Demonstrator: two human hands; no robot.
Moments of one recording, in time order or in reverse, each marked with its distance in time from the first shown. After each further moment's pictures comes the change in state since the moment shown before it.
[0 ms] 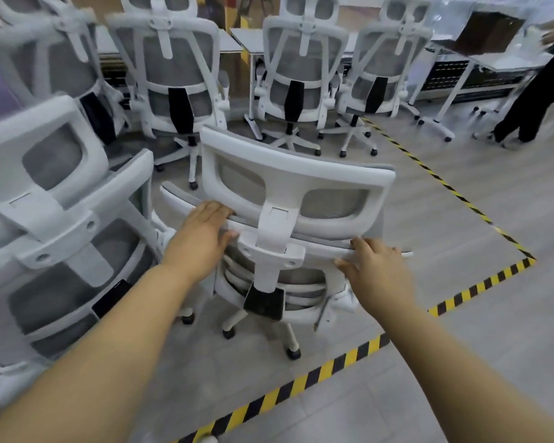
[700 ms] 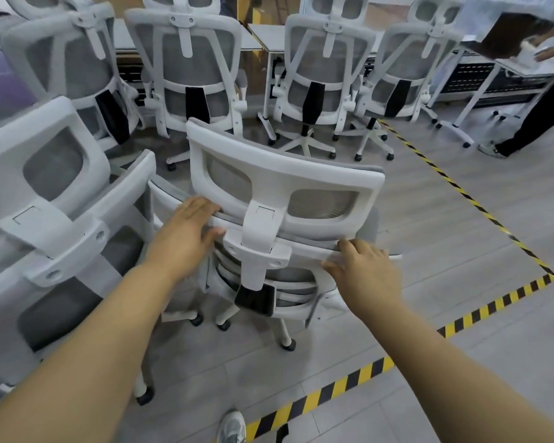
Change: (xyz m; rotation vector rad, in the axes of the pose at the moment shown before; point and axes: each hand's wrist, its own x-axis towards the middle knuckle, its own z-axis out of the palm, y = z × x) left_hand 0.050 -0.092 -0.041 -0.047 -0.017 -0.096; right_hand 0.077 -0.086 0.028 -0.028 0.066 -0.074
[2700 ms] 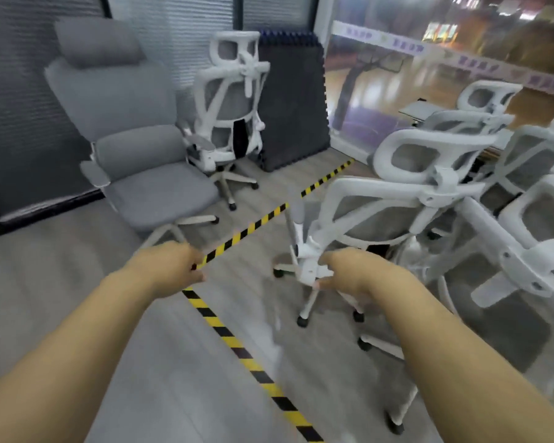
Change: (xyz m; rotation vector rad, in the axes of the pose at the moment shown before) left_hand -0.600 0.014 -0.163 0.302 -0.071 -1.235; right_hand -0.243 -0.336 -0.156 -0.138 -0.723 -1.265
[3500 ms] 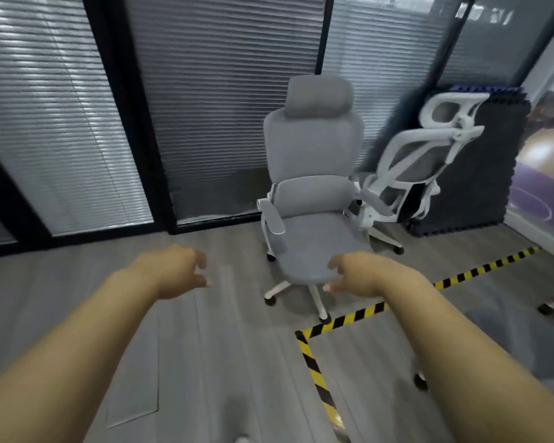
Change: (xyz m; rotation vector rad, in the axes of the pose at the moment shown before) left_hand 0.043 -0.451 -0.053 -0.130 0.043 -0.452; right_hand 0.295 -0.413 -0.132 -0.194 0.013 -0.412
